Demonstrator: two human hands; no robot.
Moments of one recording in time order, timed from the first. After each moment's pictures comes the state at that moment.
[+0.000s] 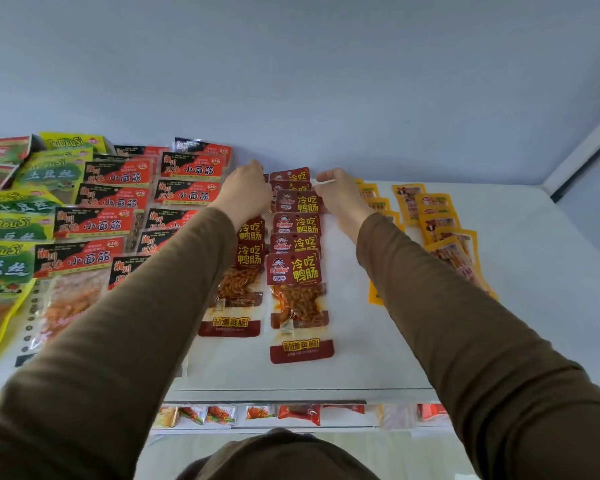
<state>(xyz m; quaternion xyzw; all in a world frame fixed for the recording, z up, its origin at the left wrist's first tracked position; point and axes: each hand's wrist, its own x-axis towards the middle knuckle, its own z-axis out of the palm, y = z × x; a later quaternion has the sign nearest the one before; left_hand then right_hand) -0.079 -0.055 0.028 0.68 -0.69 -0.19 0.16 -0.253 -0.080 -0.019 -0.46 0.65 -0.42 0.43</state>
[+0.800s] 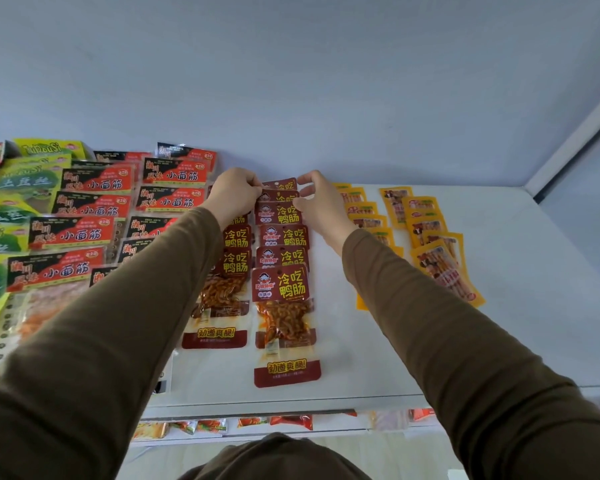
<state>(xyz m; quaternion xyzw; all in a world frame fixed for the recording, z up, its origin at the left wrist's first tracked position) -0.080 -0.087 0.011 0.67 -0.65 -0.27 0.24 -0.253 -0.063 -0.016 -0.57 0.63 -0.40 0.35</state>
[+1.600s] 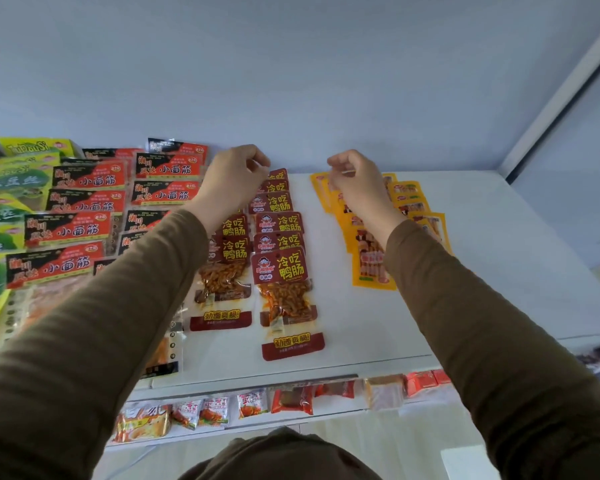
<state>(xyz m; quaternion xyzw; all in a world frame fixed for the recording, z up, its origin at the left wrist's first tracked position) -0.080 -0.052 0.036 0.59 -0.72 -0.19 0.31 -0.308 -0.041 0.011 -0.58 0.63 -0.45 0.26</state>
